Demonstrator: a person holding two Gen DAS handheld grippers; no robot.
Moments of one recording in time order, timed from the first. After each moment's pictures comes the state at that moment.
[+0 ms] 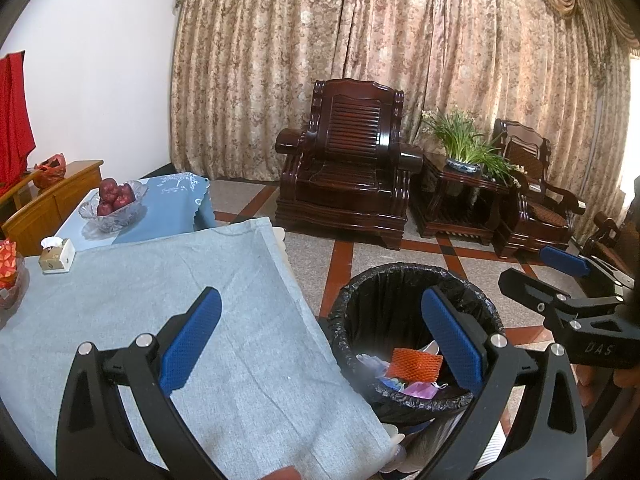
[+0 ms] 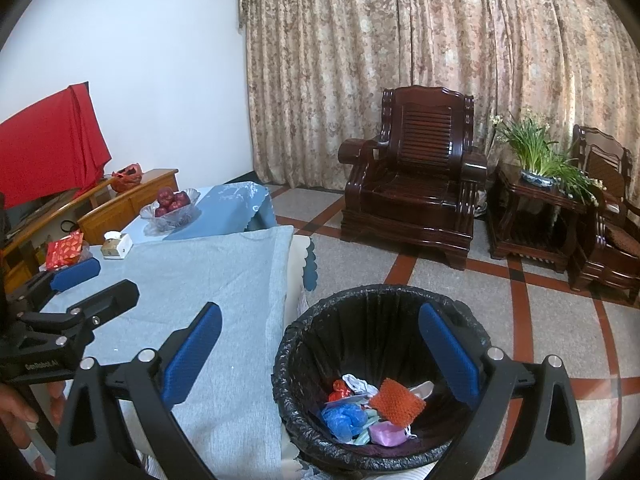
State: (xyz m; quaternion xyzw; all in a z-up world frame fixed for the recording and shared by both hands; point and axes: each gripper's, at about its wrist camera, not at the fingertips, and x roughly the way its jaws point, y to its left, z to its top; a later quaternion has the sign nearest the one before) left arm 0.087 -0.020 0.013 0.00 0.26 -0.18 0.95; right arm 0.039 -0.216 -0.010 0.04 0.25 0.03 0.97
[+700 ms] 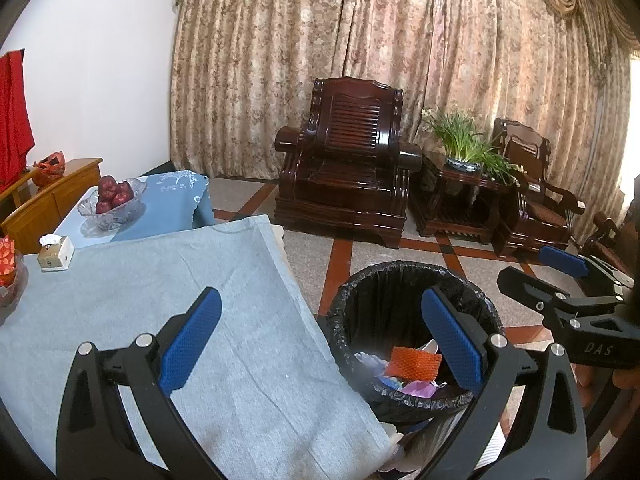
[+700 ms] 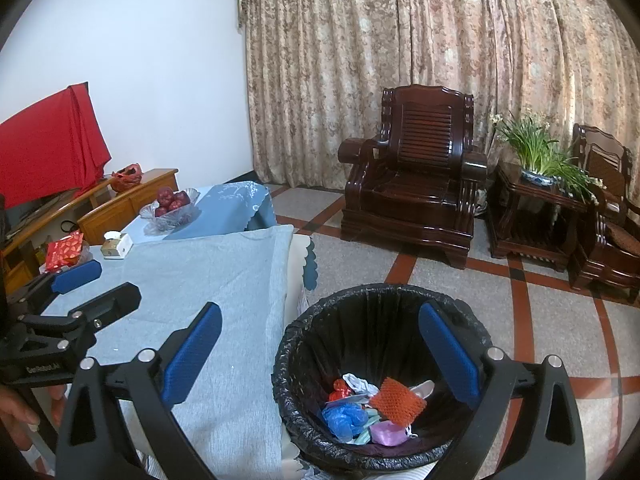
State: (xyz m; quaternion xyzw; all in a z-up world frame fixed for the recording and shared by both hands) left arm 0.089 -0.016 0.013 0.00 0.26 -0.18 0.95; right arm 0.039 -0.217 -0.011 0.04 0.25 0.03 0.97
